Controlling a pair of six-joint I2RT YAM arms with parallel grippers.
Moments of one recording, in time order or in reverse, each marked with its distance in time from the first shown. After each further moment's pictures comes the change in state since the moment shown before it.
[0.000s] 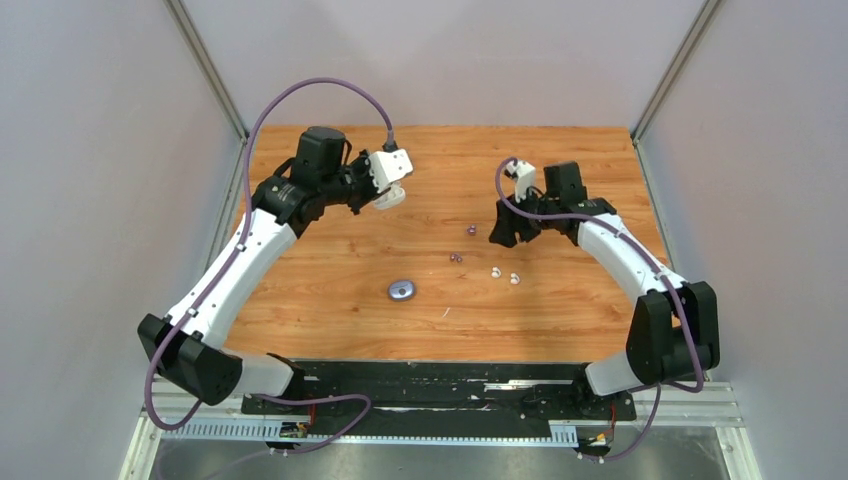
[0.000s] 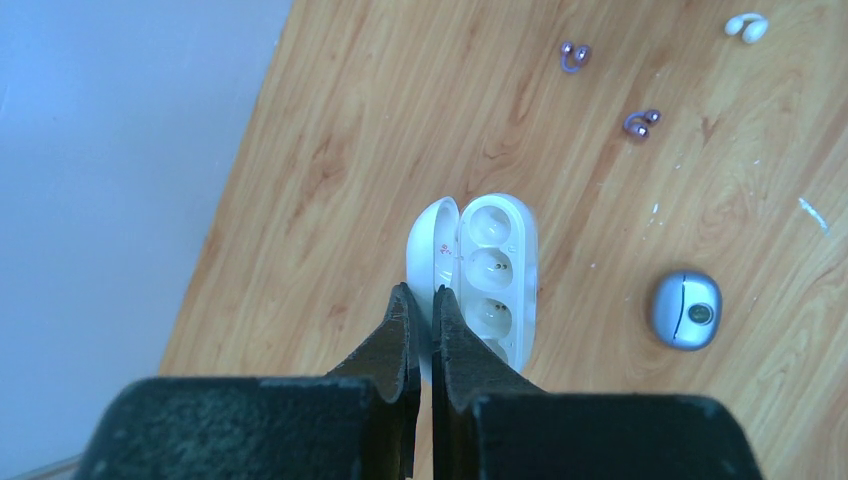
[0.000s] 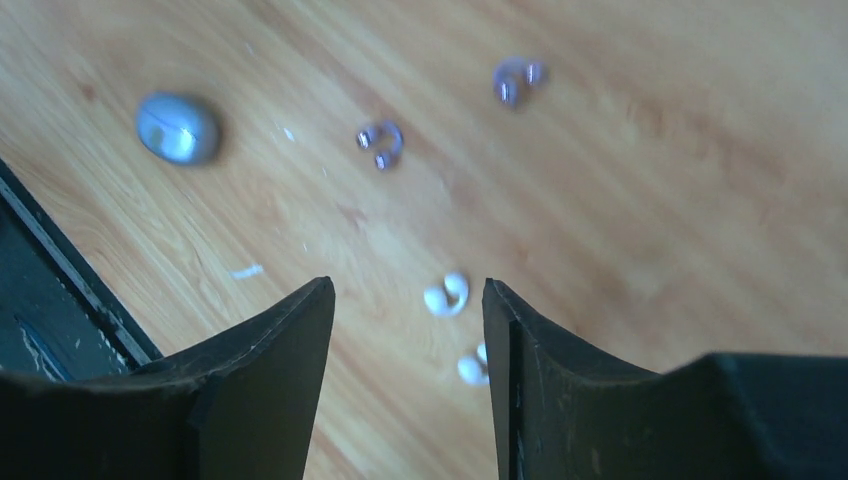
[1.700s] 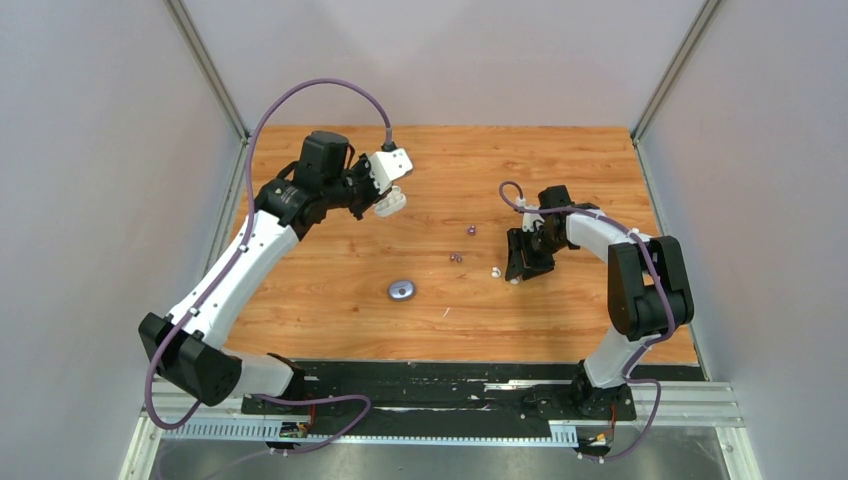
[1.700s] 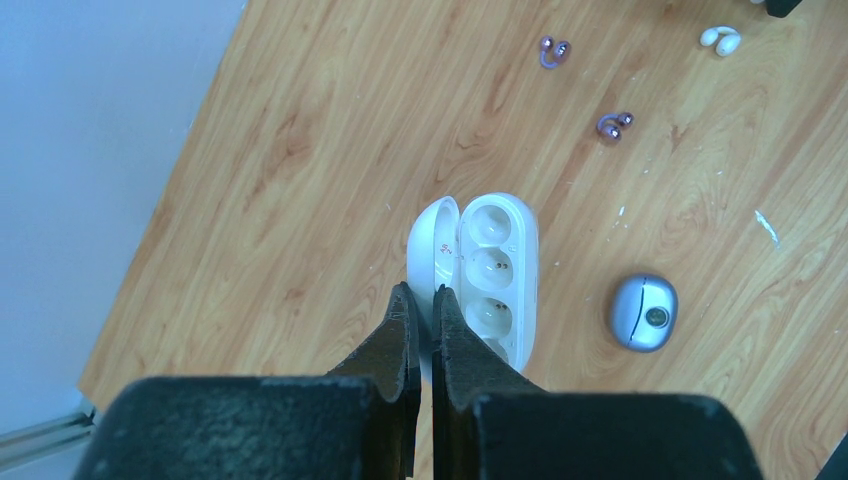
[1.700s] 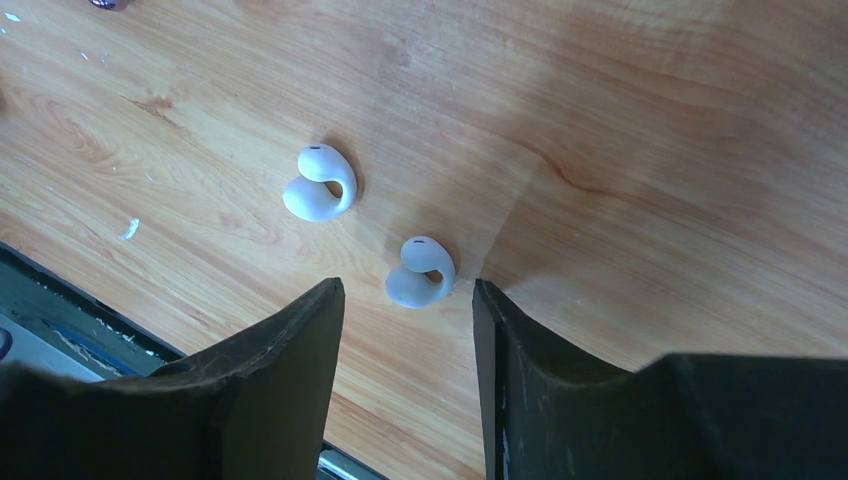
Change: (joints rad) left arm -0.021 -0.012 -0.040 0.004 -0.031 -0.100; right arm -0.088 0.247 -0.100 -0.198 0.149 0.167
